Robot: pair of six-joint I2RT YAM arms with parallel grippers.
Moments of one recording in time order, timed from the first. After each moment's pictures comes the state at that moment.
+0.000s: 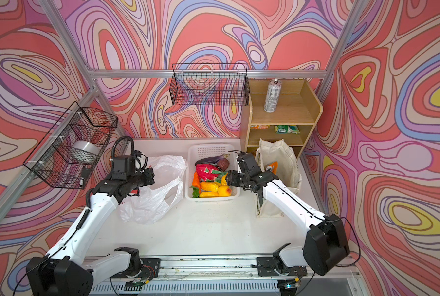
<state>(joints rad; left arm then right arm) -0.10 1.15 1.02 -0.61 0.11 -0.33 0.48 1.38 1.10 -0.55 -0.10 0.53</state>
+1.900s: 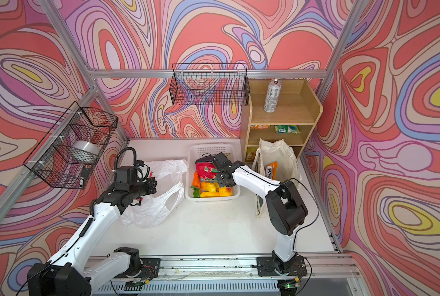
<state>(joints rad) -0.10 1.06 0.80 -0.50 0.14 -0.33 0.60 1.81 1.39 -0.68 0.26 0.31</state>
